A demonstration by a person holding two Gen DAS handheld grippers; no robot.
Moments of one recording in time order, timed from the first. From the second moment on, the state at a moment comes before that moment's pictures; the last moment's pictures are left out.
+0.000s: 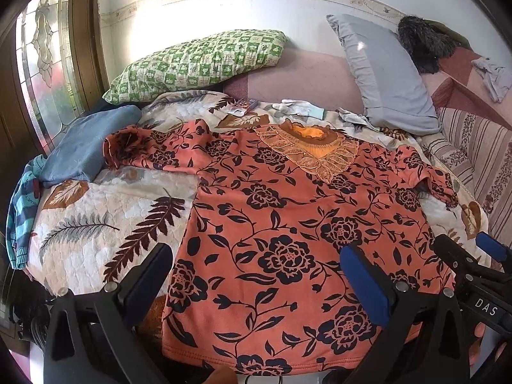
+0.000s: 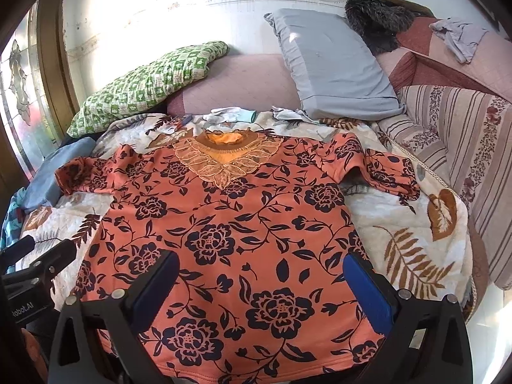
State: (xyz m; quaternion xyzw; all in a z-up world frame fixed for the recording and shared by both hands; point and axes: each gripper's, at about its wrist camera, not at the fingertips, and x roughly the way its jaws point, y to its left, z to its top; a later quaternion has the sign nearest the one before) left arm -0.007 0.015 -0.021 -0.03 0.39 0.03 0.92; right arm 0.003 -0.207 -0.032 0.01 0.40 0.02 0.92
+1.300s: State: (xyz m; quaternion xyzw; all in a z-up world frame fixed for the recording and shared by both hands) left arm -0.007 0.021 -0.027 -0.03 0.40 0.03 0.92; right arm 0.004 -0.204 -0.035 -0.01 0.40 0.02 0.92
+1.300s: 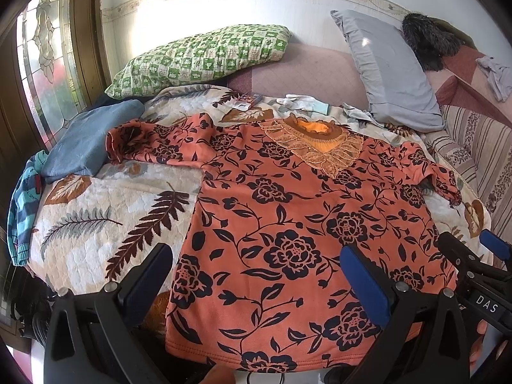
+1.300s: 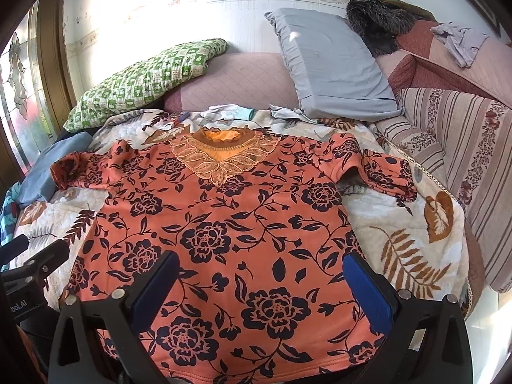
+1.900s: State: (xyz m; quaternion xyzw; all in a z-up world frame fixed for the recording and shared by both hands) left arm -0.005 0.021 -0.027 -0.03 0.40 0.03 0.91; right arm 0.007 -0.204 -0.037 -0.01 0.40 0.02 0.91
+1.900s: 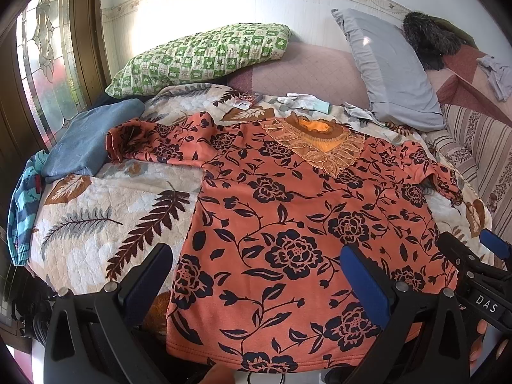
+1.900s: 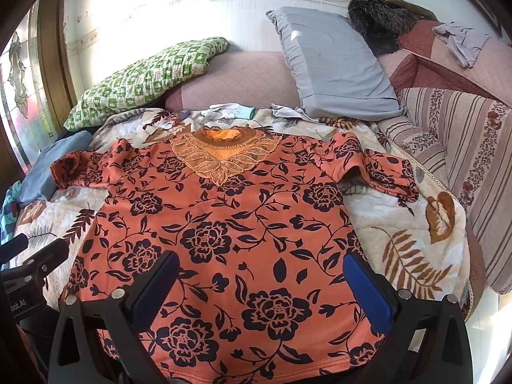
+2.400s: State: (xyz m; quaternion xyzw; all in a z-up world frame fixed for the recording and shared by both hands) left arm -0.004 0.030 -0.033 -0.05 0.41 0.03 0.91; right arm 0.009 -0.203 -0.042 -0.01 0.41 0.02 0.91
